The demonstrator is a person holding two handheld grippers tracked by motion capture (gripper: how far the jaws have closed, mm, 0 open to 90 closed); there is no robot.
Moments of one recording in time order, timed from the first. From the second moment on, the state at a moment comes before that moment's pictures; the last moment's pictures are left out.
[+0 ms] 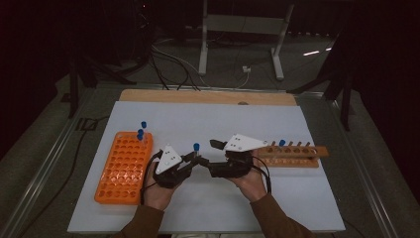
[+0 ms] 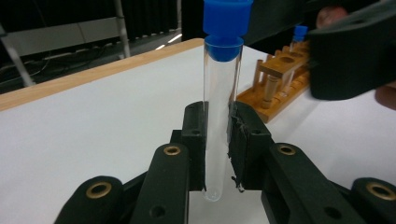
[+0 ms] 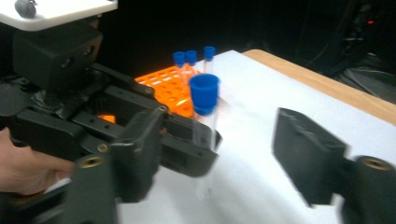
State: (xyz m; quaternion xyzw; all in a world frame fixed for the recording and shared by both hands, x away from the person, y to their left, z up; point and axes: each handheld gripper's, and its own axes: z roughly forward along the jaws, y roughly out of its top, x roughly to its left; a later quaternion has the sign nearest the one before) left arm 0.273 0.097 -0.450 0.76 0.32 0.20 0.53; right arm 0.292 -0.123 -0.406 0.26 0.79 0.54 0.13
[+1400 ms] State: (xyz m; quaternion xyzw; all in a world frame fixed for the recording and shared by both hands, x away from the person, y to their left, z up) left arm 0.286 0.224 -0.451 0.68 0.47 0.27 0.48; right arm 0.299 -0.183 -0.424 0.34 0.77 0.51 0.19
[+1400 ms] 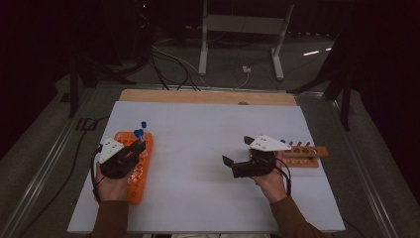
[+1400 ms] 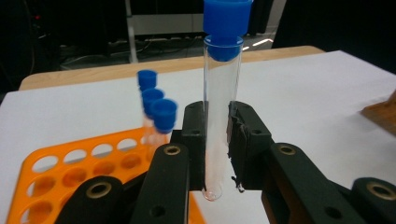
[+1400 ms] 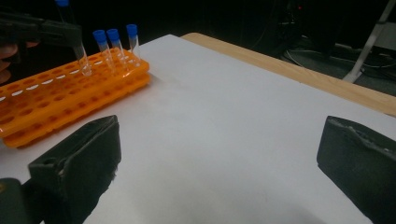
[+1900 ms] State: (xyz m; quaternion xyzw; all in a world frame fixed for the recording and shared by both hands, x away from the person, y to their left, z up) left arm 0.303 0.225 -0.463 0.70 0.49 0.29 0.44; right arm 0.299 -0.183 -0.426 0.34 0.77 0.51 0.19
